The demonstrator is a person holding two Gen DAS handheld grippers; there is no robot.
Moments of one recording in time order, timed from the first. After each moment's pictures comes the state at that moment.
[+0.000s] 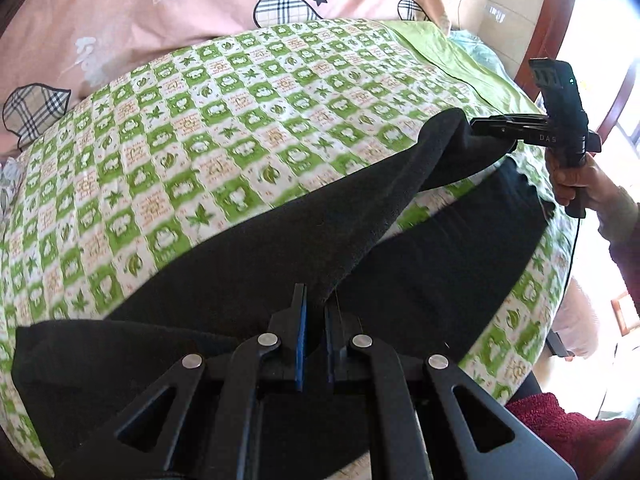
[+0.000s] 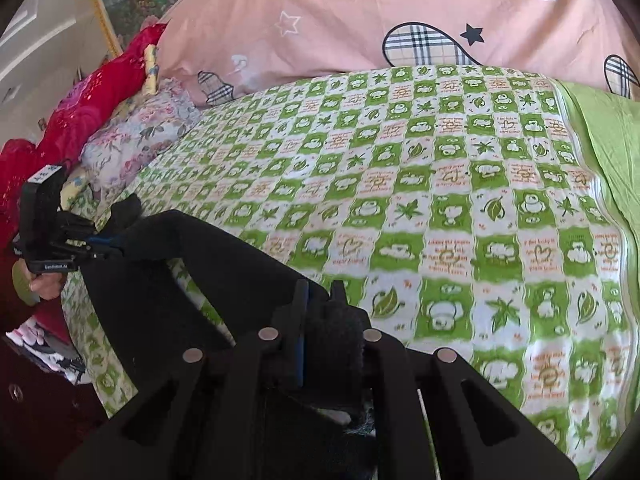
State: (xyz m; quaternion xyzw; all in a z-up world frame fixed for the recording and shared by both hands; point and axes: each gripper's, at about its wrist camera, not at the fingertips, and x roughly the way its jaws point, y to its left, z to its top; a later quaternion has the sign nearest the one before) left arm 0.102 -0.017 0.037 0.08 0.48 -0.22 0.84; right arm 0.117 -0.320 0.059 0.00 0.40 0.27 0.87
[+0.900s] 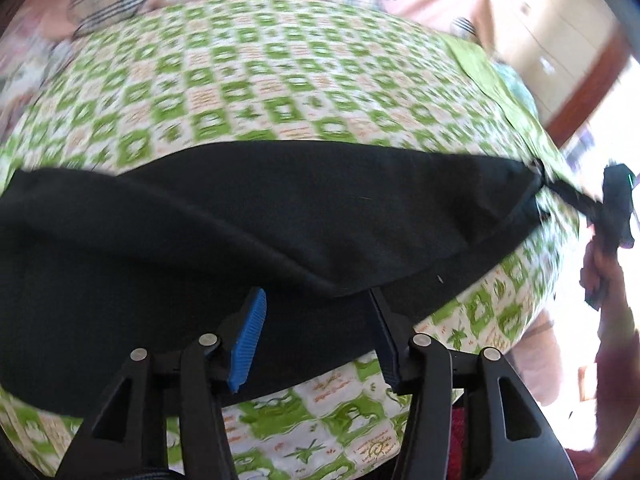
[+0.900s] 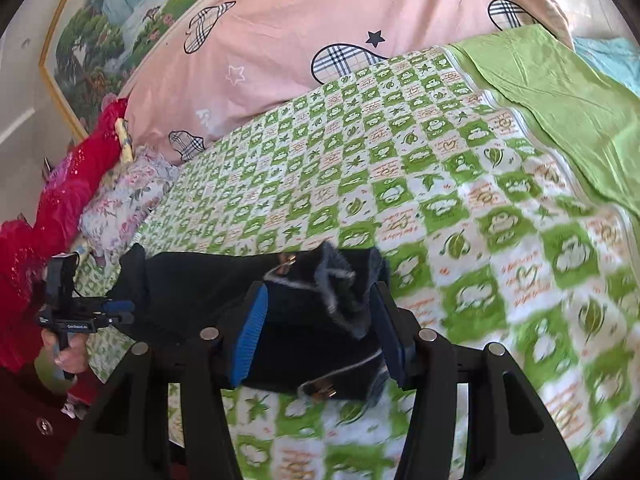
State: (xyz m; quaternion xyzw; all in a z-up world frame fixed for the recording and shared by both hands) left arm 0.042 0.035 0.018 -0.05 0.53 -0.14 0.84; right arm -0.007 -0.357 0.063 0.15 0.37 0.17 0.90
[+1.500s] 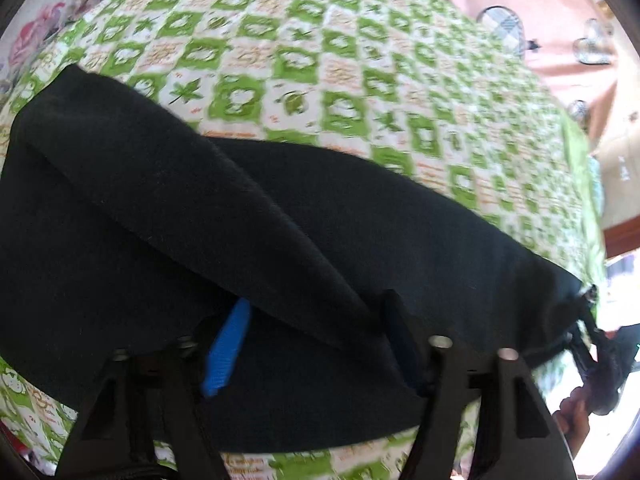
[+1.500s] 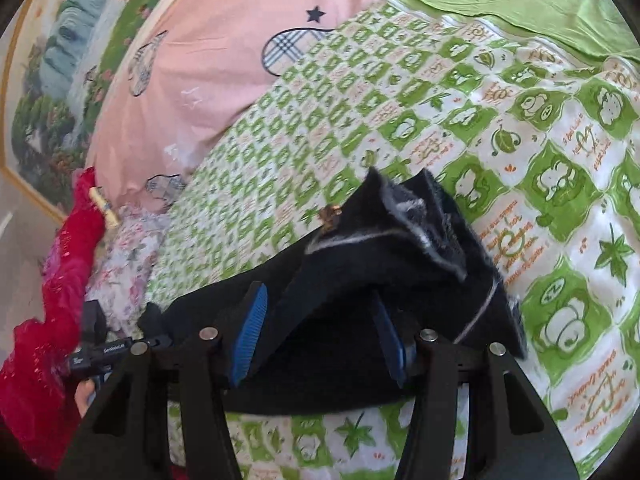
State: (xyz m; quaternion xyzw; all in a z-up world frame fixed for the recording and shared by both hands) left arm 0.101 0.087 -0.009 -0.17 0.59 0.02 0.79; right arm 0.011 -0.319 0.027 0.29 0.39 0.08 0.87
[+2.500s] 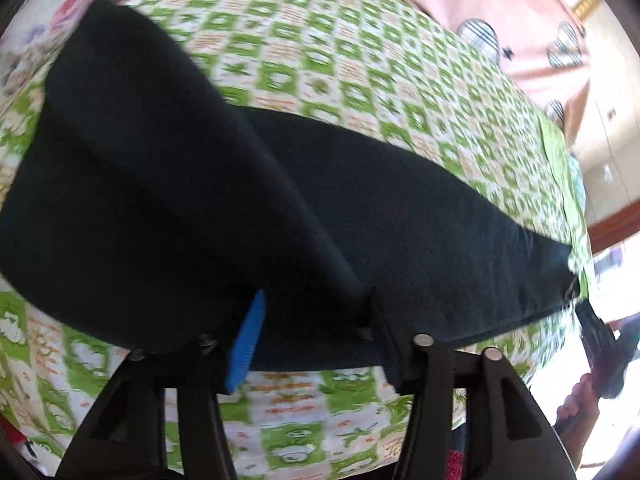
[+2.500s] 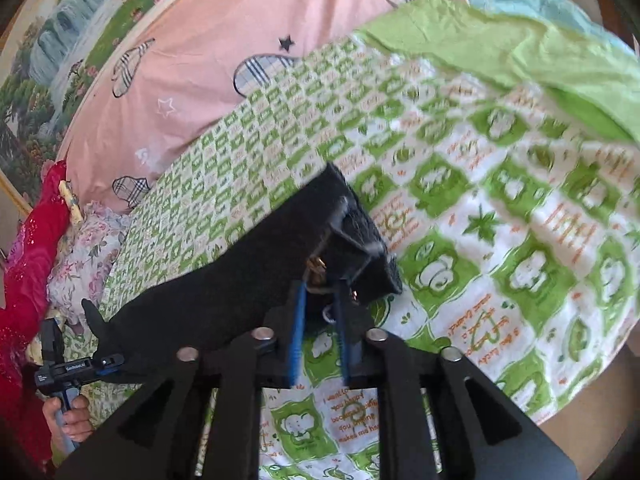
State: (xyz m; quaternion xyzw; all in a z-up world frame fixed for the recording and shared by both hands) left arm 0.018 0.124 -0.003 -0.20 0.54 0.00 0.82; right arm -0.065 -0.333 0.055 0.22 0.34 0.01 0.91
